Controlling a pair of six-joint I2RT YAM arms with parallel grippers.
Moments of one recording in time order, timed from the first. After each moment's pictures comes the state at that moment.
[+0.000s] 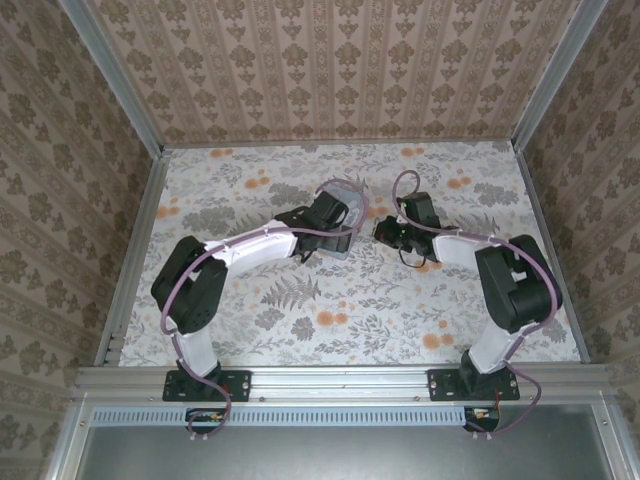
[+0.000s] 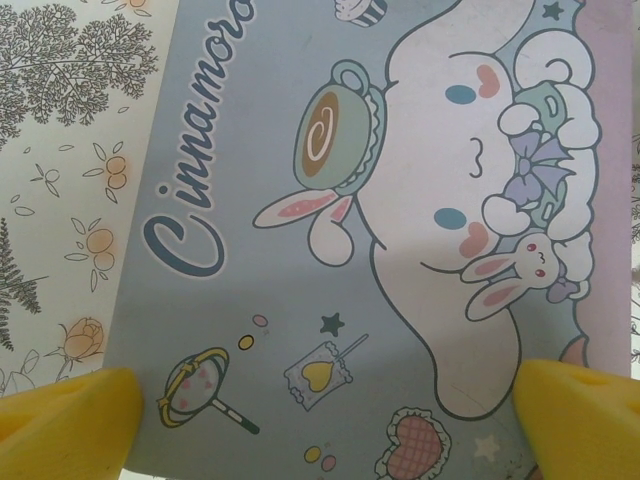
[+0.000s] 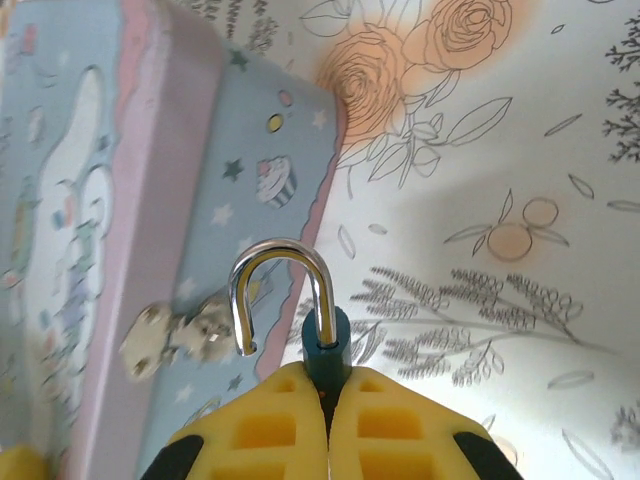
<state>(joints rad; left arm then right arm) -0.81 1.82 1.26 -0.43 -0.27 -0.37 0.28 1.69 0.84 0.07 -0.31 0.69</state>
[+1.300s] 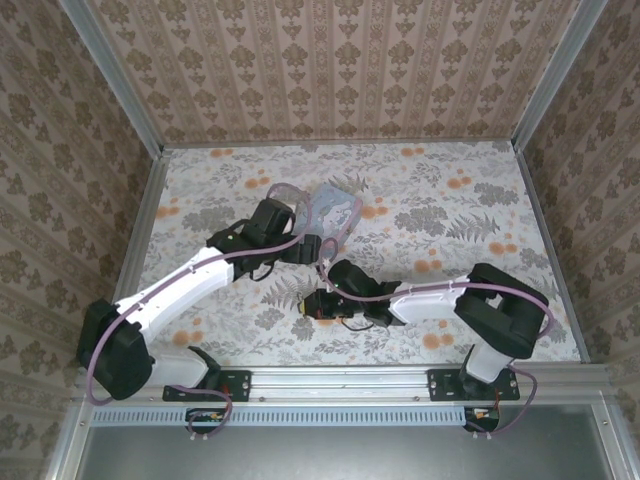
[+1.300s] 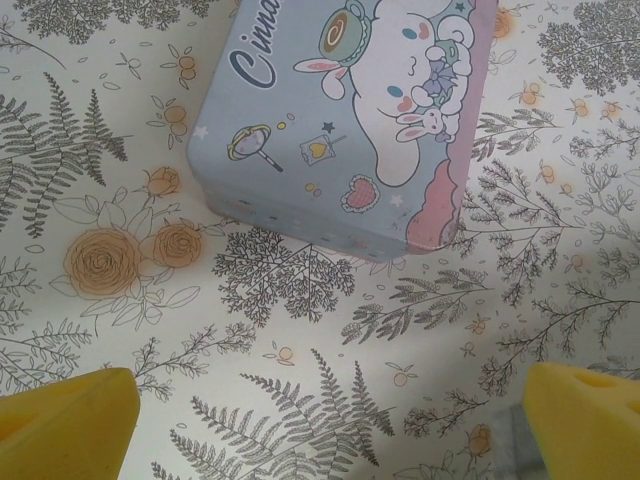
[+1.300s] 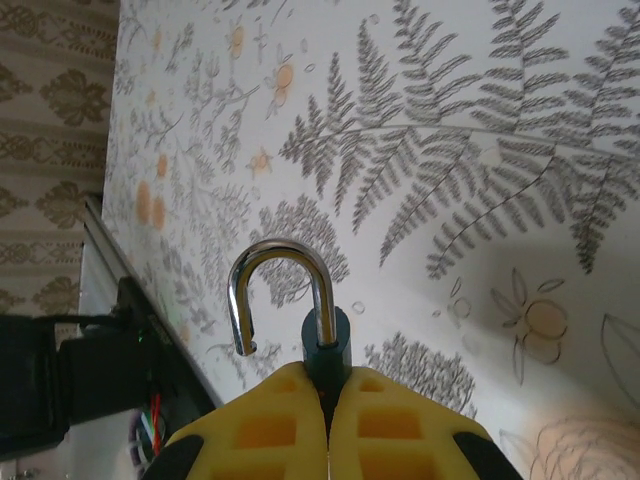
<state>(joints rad) -0.72 1.30 0.99 -0.55 -0.05 -0.44 0.96 1.66 0.70 0.31 -0.27 0.96</state>
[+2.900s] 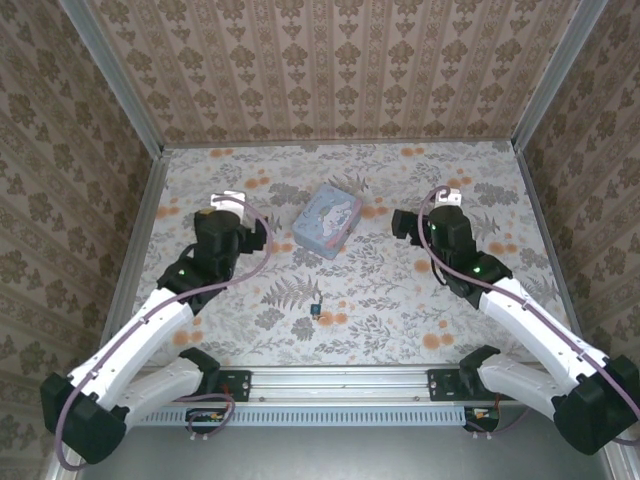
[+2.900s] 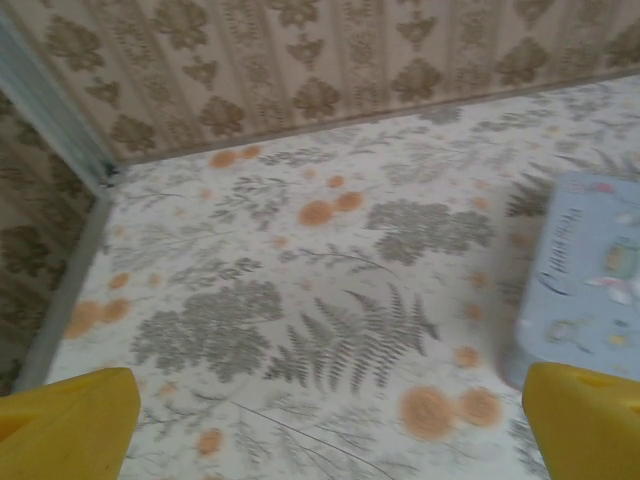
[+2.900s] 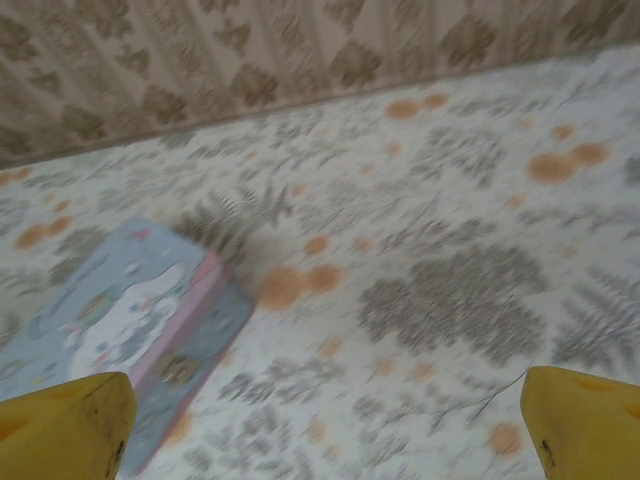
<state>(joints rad) -0.56 0.93 0.79 -0.32 -0.49 -0.07 0.43 1.01 0.76 -0.21 0.38 0.38</state>
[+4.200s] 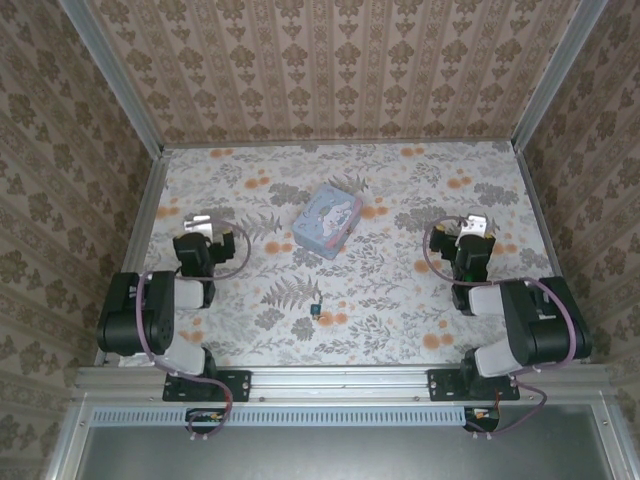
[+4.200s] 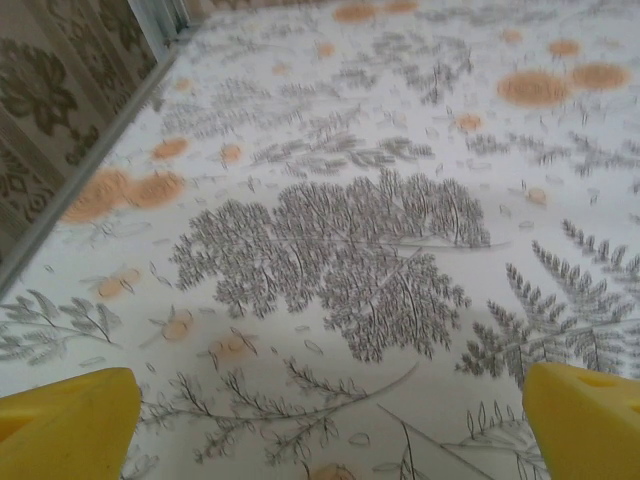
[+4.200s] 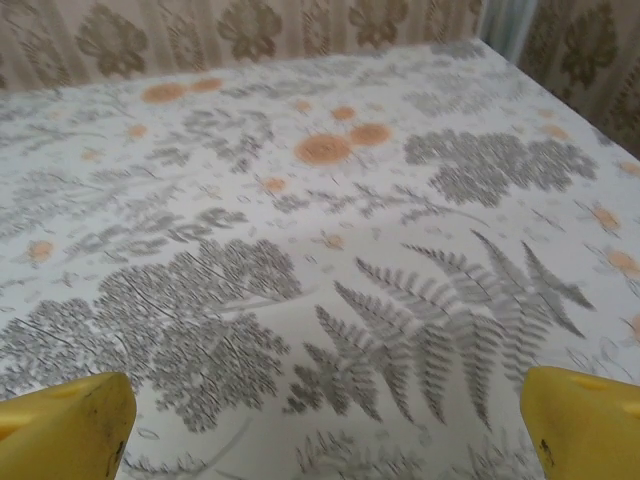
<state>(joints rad) -0.04 1.54 0.34 0.78 -0.15 0.06 0.03 1.50 0.27 0.90 0.27 0.11</state>
